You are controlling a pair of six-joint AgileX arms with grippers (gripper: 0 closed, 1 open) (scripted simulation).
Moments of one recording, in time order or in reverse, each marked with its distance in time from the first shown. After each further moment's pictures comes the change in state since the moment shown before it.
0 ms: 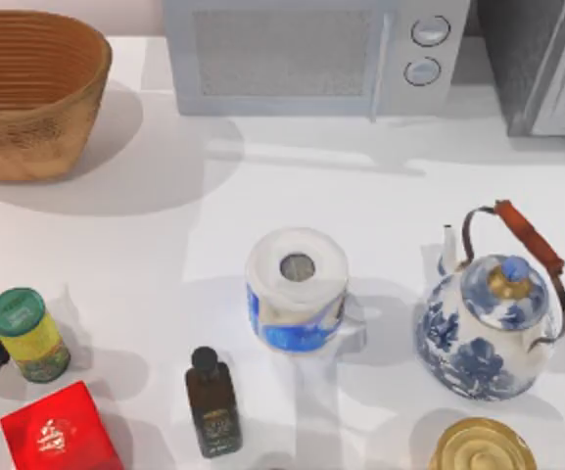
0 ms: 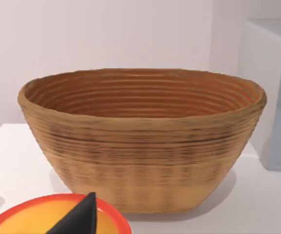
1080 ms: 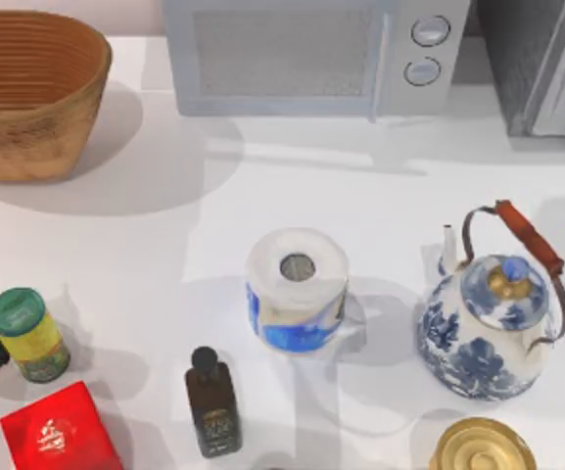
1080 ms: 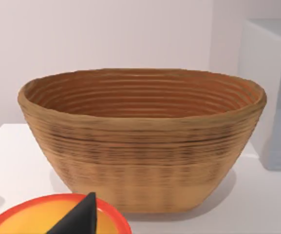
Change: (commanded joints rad) left arm 0.000 0.000 0.000 0.000 0.000 0.000; right arm 0.098 0.392 0.745 -0.185 0.049 -0.047
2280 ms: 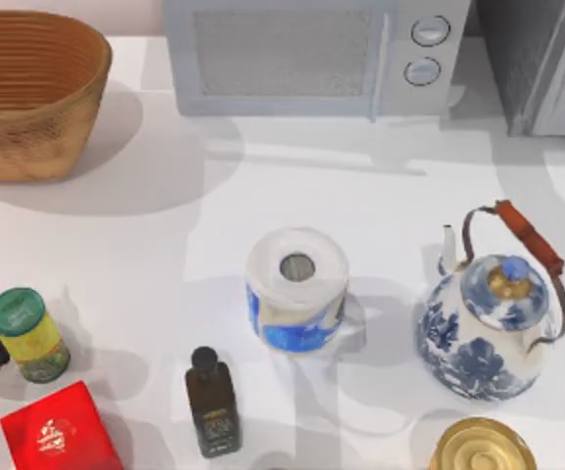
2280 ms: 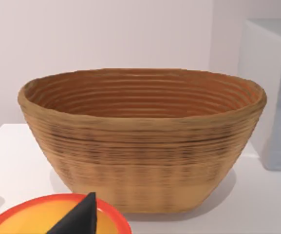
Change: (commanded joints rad) left arm 0.000 0.000 0.000 0.000 0.000 0.000; right arm 0.155 1.033 1.415 -0.549 0.231 0.069
